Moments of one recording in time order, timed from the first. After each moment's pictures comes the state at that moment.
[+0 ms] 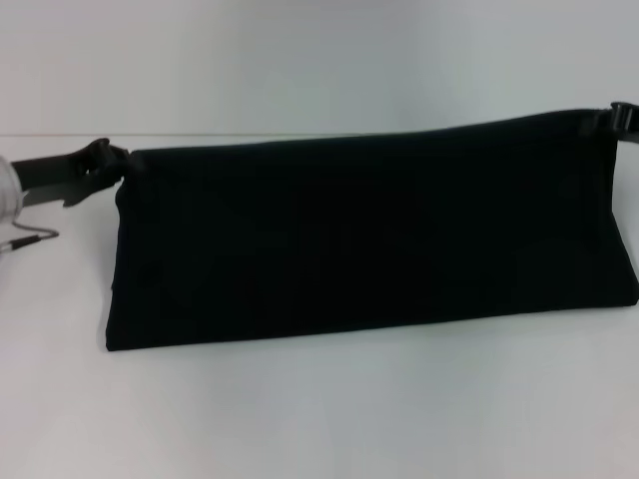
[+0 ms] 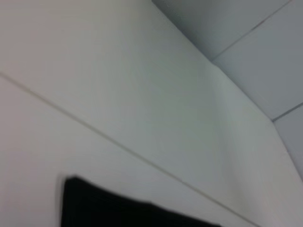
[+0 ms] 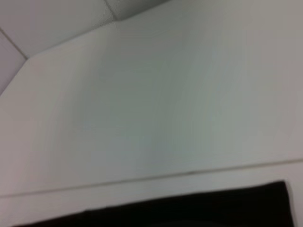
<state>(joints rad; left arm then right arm) -0.75 -1.96 0.30 0.48 2.30 1.09 -2.29 0.82 1.92 -0.52 -0.60 -2.40 -1.01 2.32</state>
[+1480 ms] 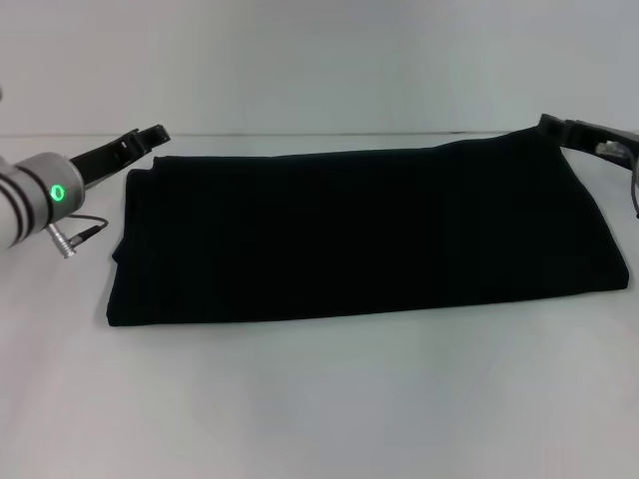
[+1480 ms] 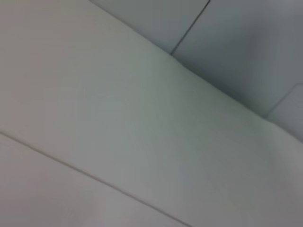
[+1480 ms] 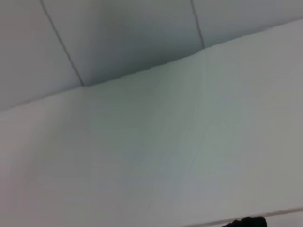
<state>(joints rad) -0.81 -2.12 0.31 0.45 2.09 0.60 -1.96 0.80 2.08 -0.57 -0.42 -1.89 -0.53 1.73</state>
